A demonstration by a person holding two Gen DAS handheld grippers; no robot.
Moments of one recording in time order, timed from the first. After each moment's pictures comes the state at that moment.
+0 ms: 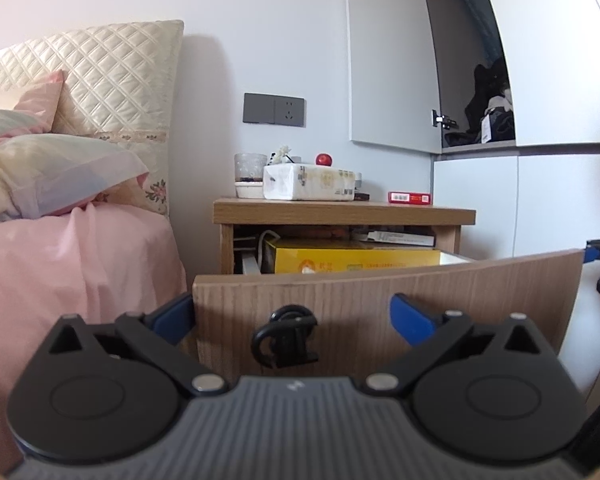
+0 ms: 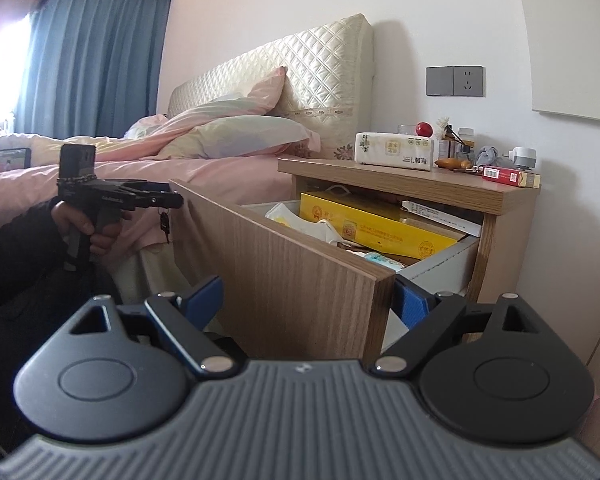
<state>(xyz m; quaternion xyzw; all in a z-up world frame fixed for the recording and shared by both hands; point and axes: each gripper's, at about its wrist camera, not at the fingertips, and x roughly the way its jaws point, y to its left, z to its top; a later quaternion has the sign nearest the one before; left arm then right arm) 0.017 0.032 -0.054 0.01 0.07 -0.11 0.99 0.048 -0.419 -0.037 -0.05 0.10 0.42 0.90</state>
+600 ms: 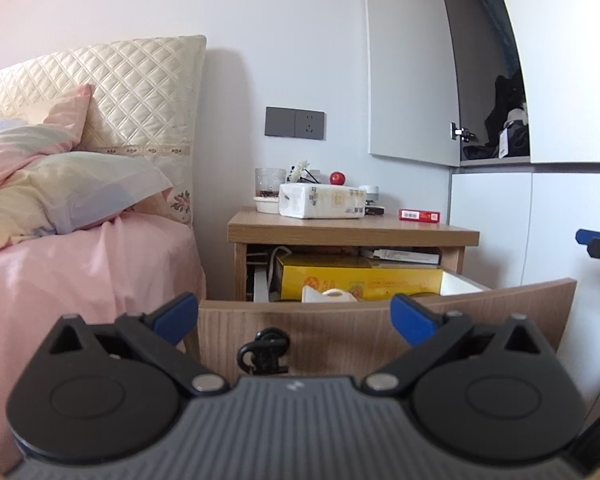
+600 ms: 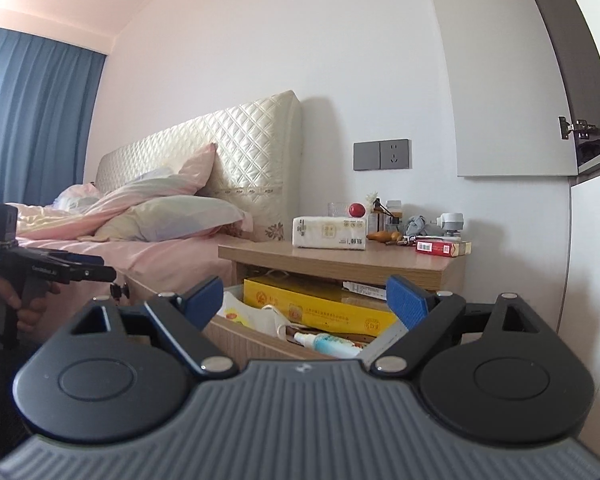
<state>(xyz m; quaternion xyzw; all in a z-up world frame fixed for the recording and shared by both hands) -0.018 0.009 -0.017 0.00 0.07 -0.06 1.00 0.019 -0.408 -0.003 0.02 0.00 0.31 0.95</state>
